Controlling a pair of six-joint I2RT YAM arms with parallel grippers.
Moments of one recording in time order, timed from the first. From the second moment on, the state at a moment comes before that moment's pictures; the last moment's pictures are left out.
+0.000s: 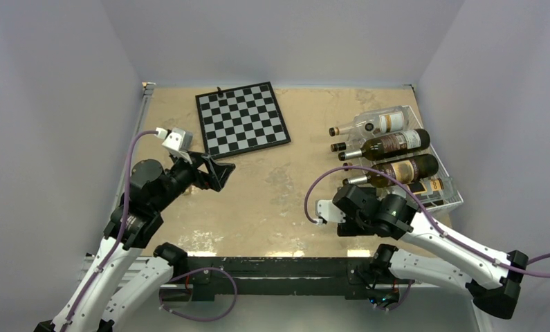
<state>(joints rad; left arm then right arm) -0.45 0.60 0.83 -0.38 0.16 -0.31 0.97 0.85 0.85 -1.16 0.43 -0.66</state>
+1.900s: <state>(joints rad) -0.45 0.59 0.83 -0.38 0.15 -0.31 0.90 0.98 0.86 -1.17 0.52 -0.80</state>
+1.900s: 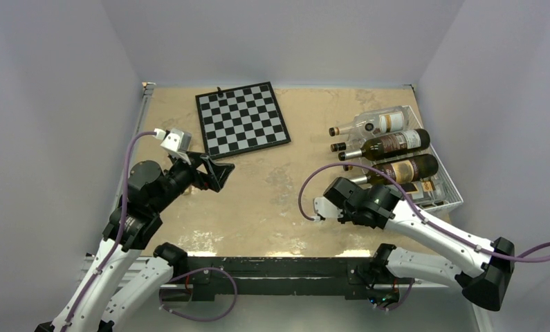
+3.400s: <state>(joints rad) -0.45 0.56 0.83 -0.39 0.09 -0.31 1.14 1.14 1.28 -1.53 0.56 -0.30</state>
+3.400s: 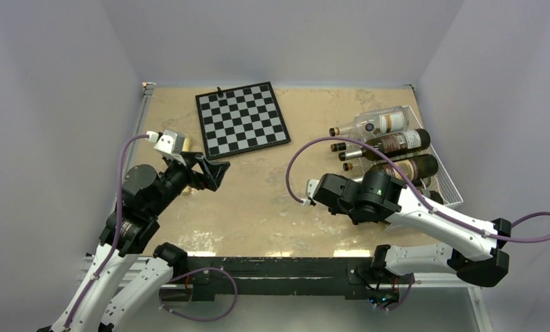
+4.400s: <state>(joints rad) -0.45 0.54 0.83 -0.39 0.07 -0.31 1.13 1.11 1.54 -1.61 0.66 0.00</state>
